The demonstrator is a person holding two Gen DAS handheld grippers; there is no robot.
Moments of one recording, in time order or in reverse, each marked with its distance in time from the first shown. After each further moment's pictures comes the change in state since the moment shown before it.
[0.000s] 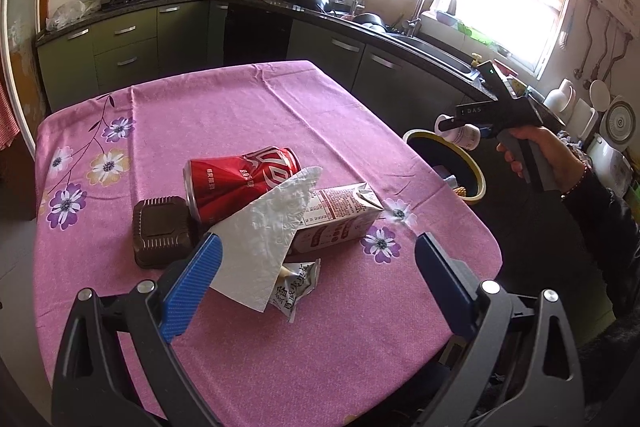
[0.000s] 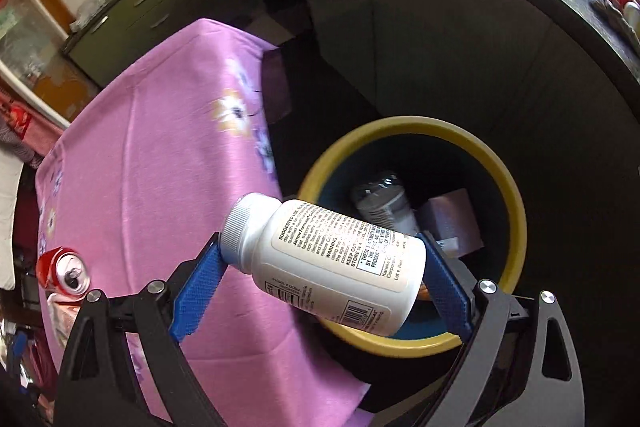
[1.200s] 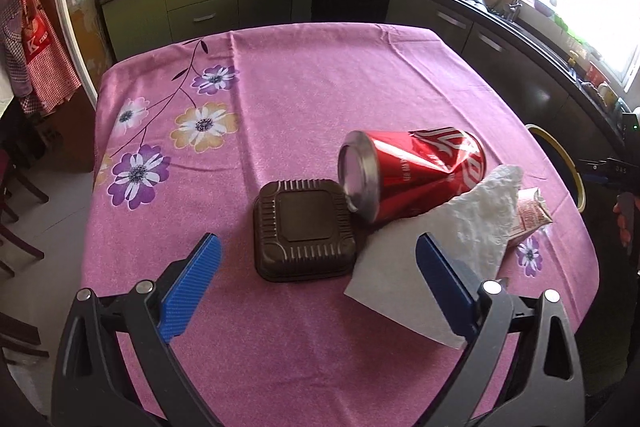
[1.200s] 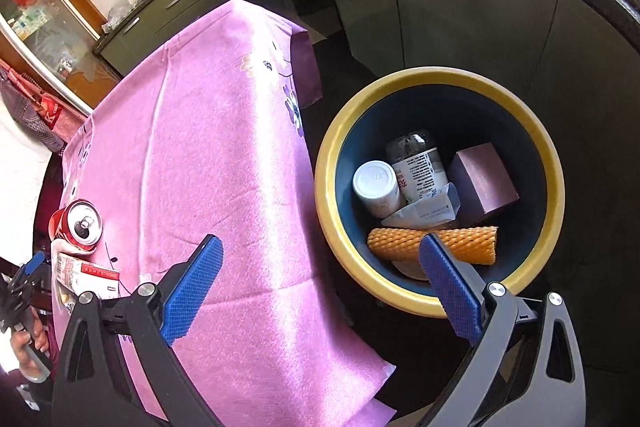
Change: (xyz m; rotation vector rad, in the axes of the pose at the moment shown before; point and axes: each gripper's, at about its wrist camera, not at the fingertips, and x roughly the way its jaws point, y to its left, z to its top) left arm 0.048 0.105 0.002 -0.130 0.132 0.280; right arm 0.007 0.014 -0.066 -0.037 -0.049 0.142
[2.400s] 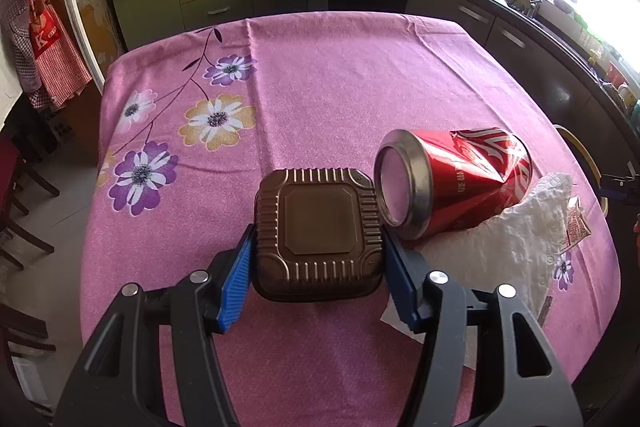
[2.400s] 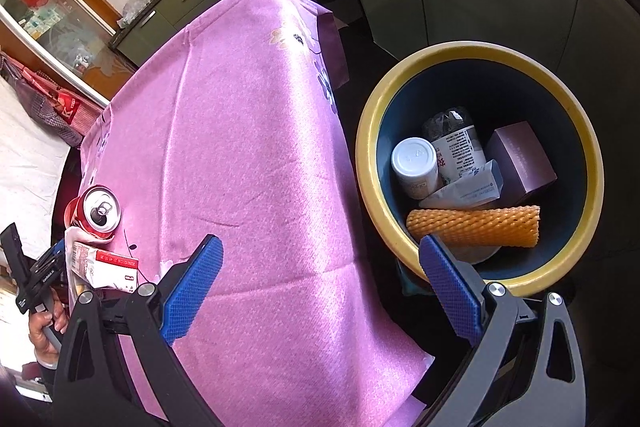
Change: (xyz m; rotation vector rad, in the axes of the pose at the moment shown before) left arm 0.019 0.008 0.006 -0.011 0.010 0.059; right arm 0.015 0.013 -0.012 0.005 0.036 0.081
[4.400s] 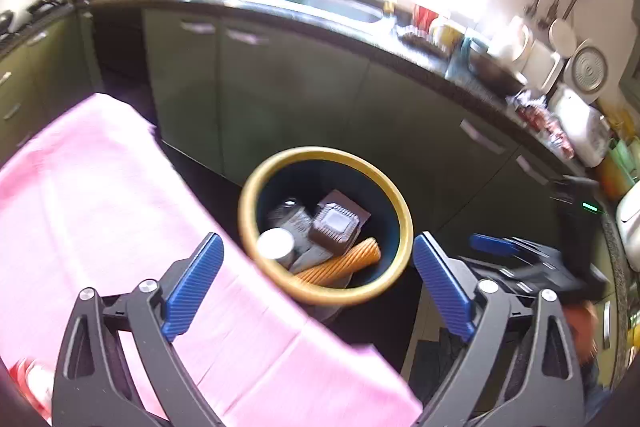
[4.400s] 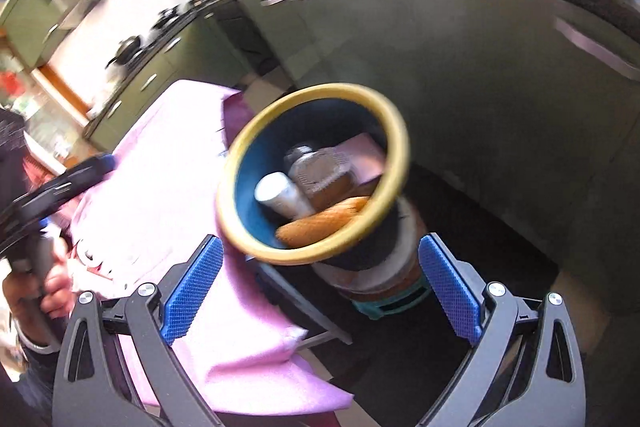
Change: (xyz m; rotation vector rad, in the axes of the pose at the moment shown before) left arm -0.008 -0.354 0.082 0.394 -0.041 -0.544; right arm -0.114 -0.136 -0.064 0.186 -0.250 -0.046
